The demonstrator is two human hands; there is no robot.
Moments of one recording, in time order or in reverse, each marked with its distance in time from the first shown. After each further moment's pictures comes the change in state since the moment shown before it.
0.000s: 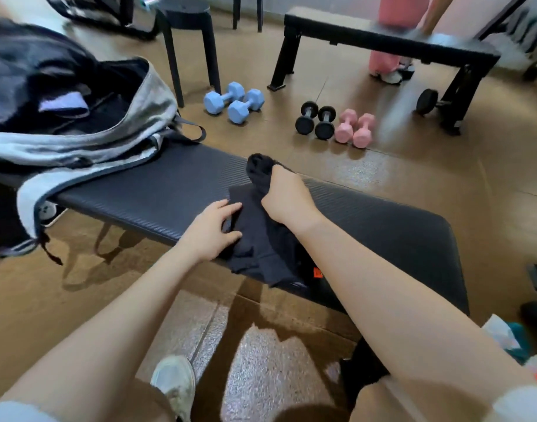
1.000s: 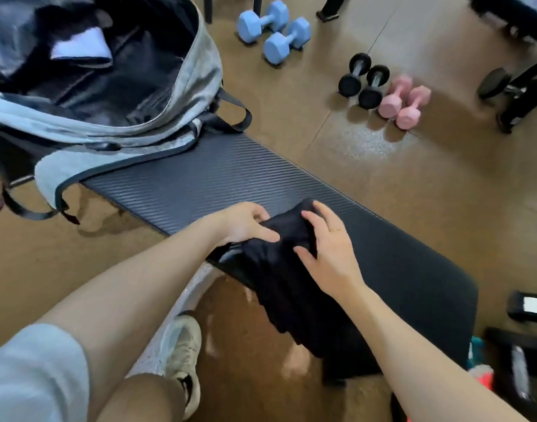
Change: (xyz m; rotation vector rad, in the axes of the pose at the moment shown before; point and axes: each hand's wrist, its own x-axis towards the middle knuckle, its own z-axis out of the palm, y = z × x) left_hand 0.078 -0.022 -0.068 -0.461 -0.486 -0.311; right_hand 0.033 0.012 0.017 -0.091 -0.126 -0.174
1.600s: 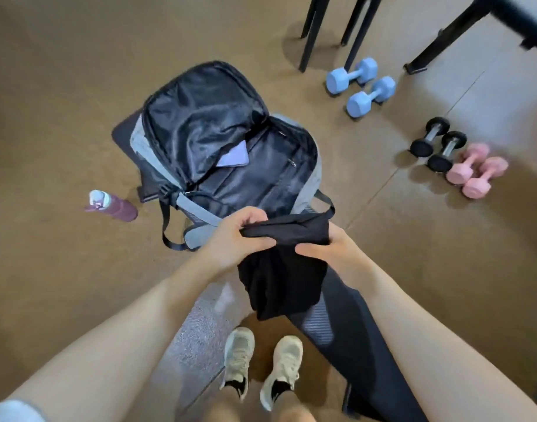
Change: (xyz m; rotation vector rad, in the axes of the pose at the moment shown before) left_hand -0.177 0.047 -0.218 -0.513 0.487 0.092; right_hand 0.151 -0.237 -0.118 0.931 -0.613 0.159
